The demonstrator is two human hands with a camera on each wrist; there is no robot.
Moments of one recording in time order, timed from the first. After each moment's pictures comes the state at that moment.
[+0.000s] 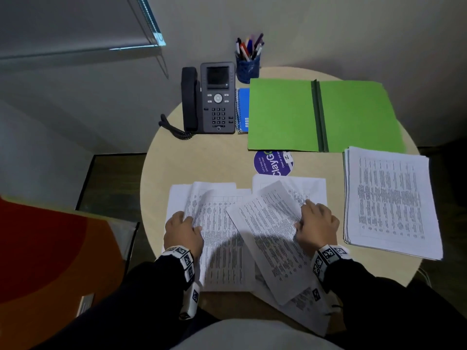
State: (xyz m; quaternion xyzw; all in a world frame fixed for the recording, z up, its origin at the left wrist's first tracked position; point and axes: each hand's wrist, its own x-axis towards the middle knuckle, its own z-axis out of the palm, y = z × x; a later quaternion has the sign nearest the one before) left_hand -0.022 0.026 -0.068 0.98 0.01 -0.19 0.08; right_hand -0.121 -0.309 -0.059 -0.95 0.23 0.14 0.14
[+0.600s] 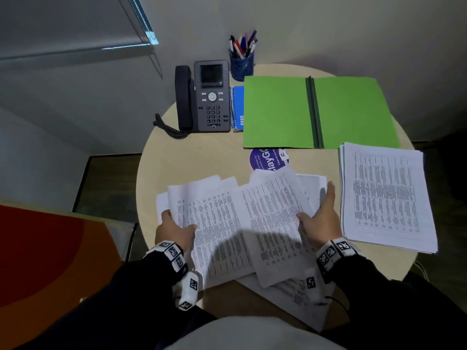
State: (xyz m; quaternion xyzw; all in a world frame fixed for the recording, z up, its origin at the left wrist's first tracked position) left_hand -0.011 0.033 -0.055 0.92 0.21 -0.19 0.28; right_hand -0.122 -0.324 -0.034 -0.82 0.38 0.04 0.42
